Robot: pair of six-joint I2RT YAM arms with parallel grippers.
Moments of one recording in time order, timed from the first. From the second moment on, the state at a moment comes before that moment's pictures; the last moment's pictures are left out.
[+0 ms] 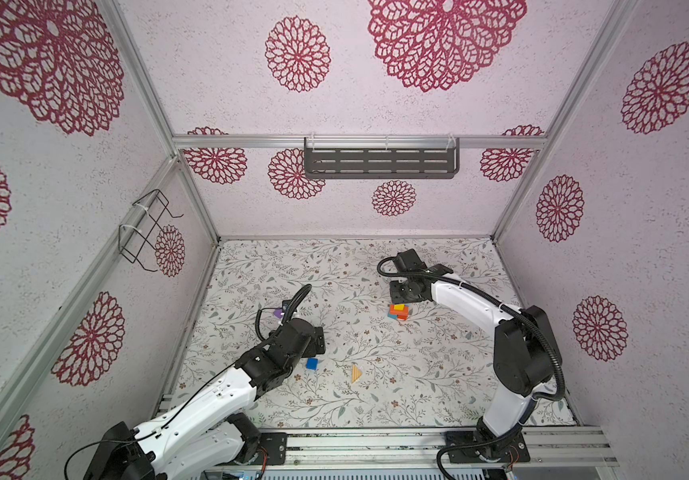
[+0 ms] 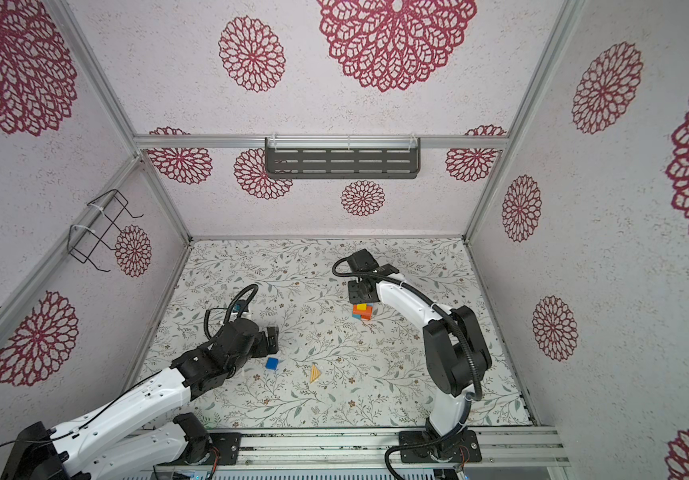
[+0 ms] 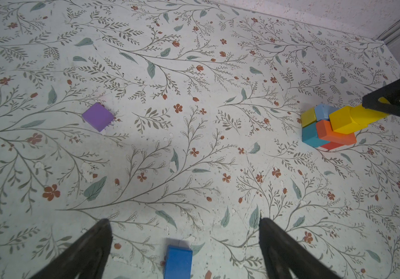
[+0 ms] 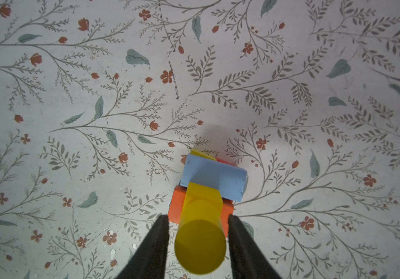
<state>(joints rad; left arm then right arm) -0.72 1.00 0.61 -0.38 -0.41 -0.64 0.53 1.78 1.40 -0.69 0.16 0.35</state>
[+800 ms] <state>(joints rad) -0.72 1.11 0.77 -0.81 -0.24 -0.81 0.53 1.50 1.24 -0.65 0.15 0.35</state>
